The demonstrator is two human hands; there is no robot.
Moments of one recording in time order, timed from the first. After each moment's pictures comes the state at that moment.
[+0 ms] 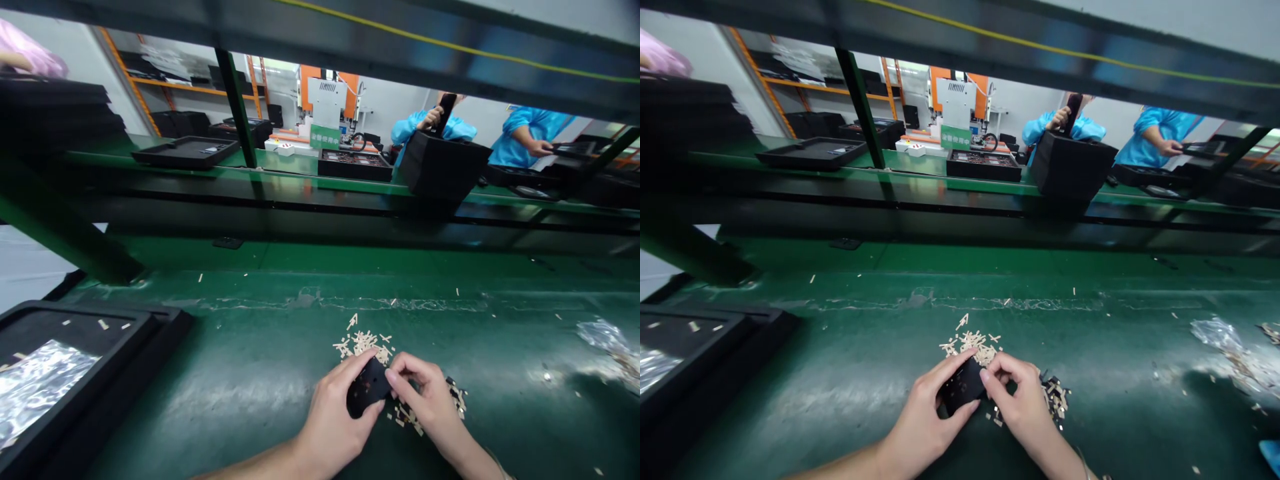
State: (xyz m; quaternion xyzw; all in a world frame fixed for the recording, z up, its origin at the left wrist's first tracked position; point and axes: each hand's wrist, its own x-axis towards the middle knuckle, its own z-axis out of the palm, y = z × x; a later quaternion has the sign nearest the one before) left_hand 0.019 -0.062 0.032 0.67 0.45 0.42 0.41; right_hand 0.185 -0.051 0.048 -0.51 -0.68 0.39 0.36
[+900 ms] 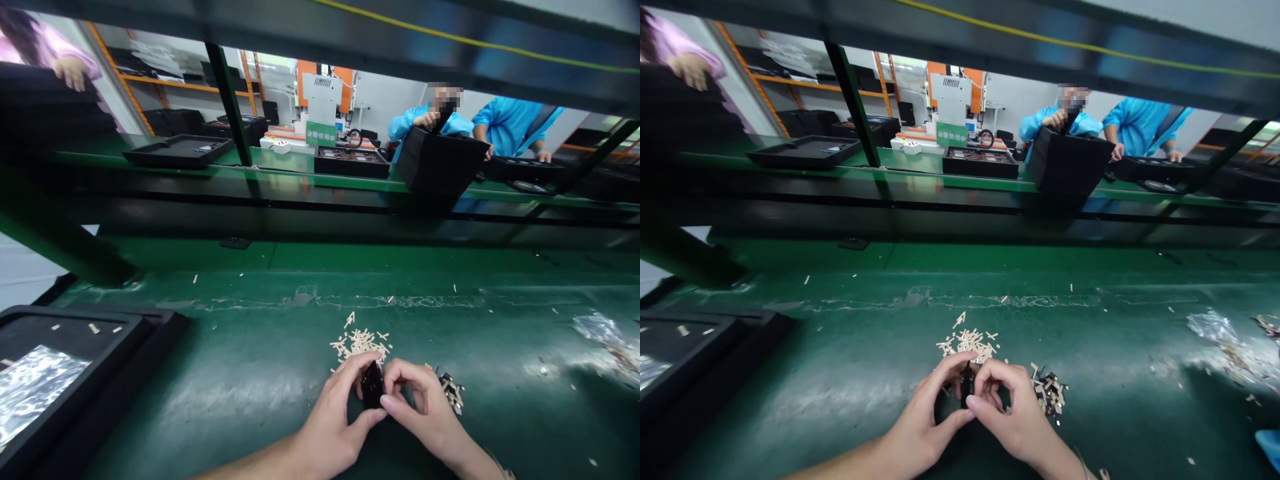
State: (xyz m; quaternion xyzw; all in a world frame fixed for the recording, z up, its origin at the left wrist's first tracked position) left_hand 0.015 -0.063 0.025 0.68 0.37 0.39 0.50; right_hand 0.182 -0.062 0.059 -0.44 -0.67 0.49 0.36
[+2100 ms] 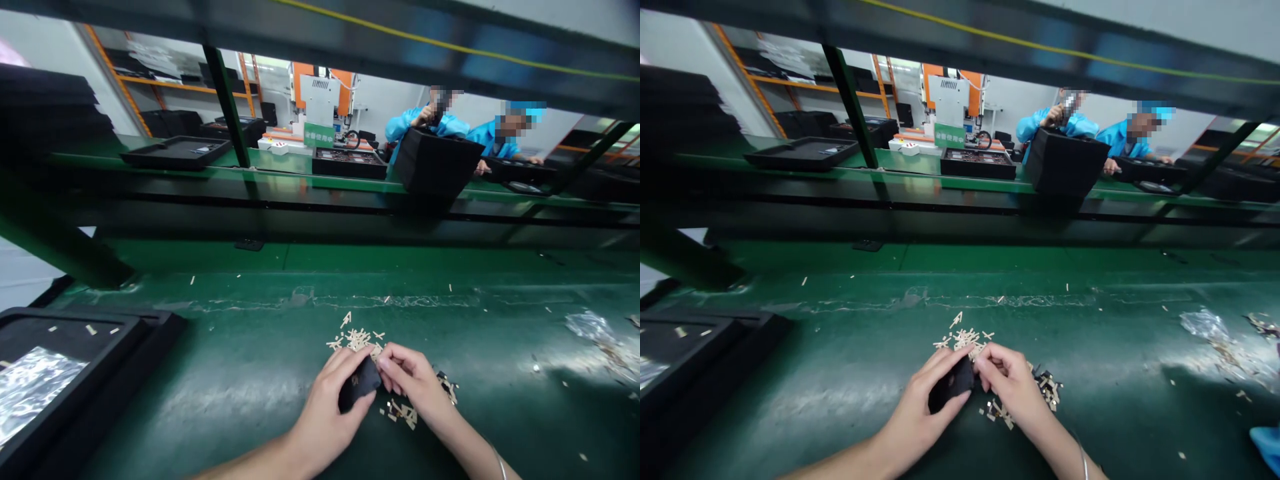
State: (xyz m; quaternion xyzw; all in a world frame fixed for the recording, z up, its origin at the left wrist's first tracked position) left_hand 0.013 -0.056 0.036 0.69 0.40 0.41 0.45; right_hand 0.190 -0.041 0.047 -0.49 -0.61 0.53 0.34
